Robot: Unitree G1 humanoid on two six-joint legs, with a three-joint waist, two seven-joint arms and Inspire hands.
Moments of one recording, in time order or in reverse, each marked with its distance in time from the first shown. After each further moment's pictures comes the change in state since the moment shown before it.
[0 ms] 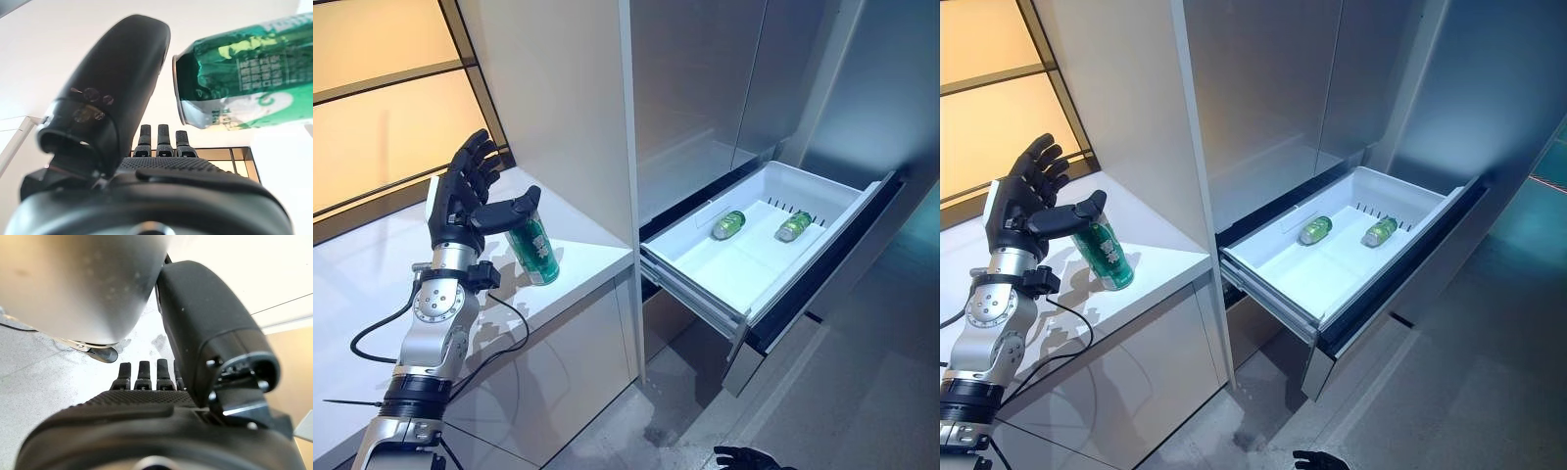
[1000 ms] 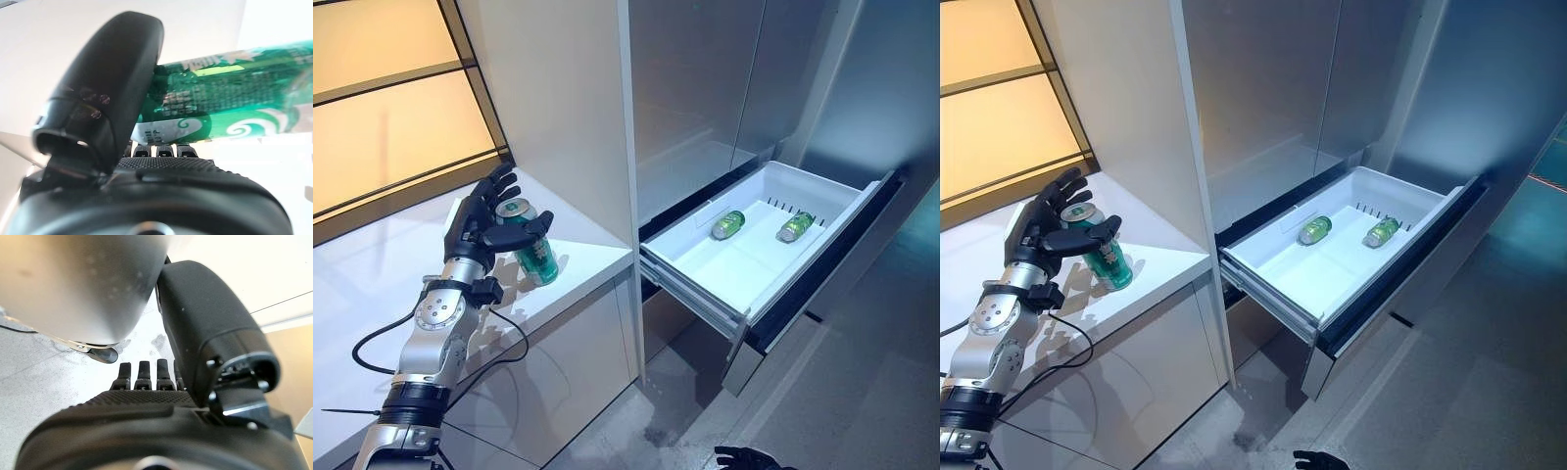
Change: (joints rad) left arm 0.044 -0.001 0.000 0.030 -0.034 0.093 -0.115; right arm 0.000 0.000 -0.014 -0.001 -0.001 0.004 0.002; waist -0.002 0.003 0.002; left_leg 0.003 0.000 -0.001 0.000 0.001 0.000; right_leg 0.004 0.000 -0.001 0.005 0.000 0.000
